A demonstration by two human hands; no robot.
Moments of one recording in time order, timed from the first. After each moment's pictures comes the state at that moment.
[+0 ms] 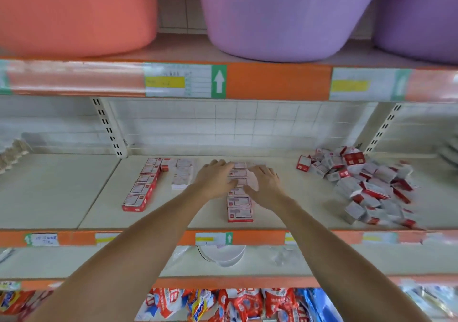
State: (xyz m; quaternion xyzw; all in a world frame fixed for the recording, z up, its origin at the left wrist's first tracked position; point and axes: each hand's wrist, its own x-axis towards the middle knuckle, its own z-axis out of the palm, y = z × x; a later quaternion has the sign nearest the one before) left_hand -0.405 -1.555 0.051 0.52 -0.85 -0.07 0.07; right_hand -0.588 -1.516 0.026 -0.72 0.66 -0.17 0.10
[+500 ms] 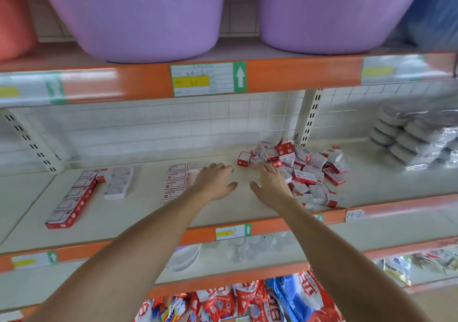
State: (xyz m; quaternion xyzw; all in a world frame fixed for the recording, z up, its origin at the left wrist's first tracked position) left_hand -0.589 -1.519 0.056 0.48 -0.88 -0.07 0.04; right_hand -0.774 -1.457 0.034 -0.66 0.72 -0.21 0.08
